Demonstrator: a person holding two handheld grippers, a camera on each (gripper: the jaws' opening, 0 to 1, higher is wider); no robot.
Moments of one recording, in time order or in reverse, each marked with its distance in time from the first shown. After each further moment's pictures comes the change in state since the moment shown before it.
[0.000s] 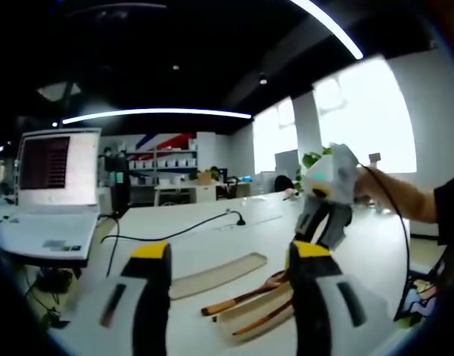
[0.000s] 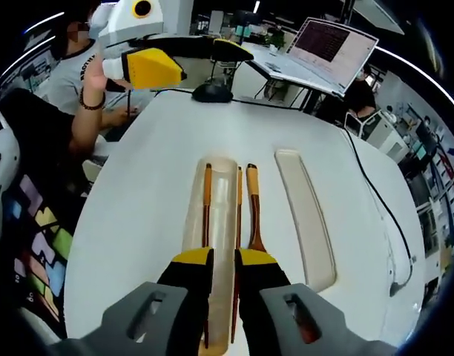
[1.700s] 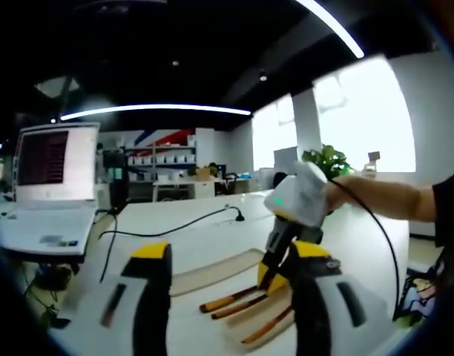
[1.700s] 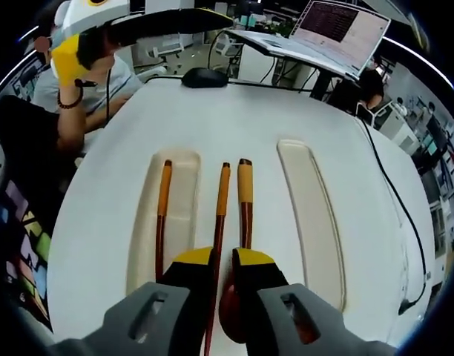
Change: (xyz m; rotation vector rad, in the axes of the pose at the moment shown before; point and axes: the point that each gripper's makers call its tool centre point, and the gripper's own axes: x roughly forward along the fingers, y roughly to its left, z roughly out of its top) left arm 0.005 0.004 -0.006 -0.009 0.023 -0.006; right arm 0.055 -0.018 -0.002 0.010 0.060 0.075
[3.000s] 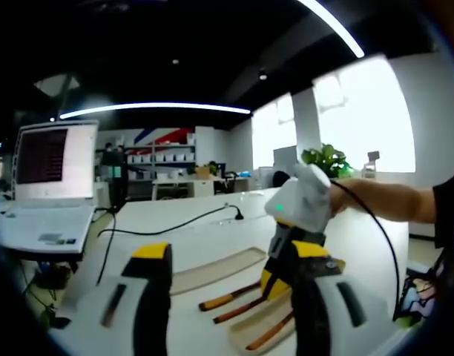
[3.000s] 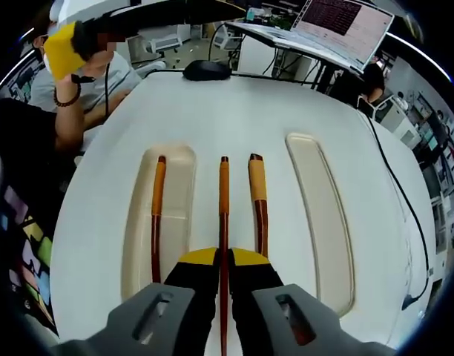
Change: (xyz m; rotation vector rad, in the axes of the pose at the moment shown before) left arm 0.001 0.000 -0.003 -0.007 0.007 -0.003; right arm 0.007 0.011 -0.003 0.010 0.043 0.005
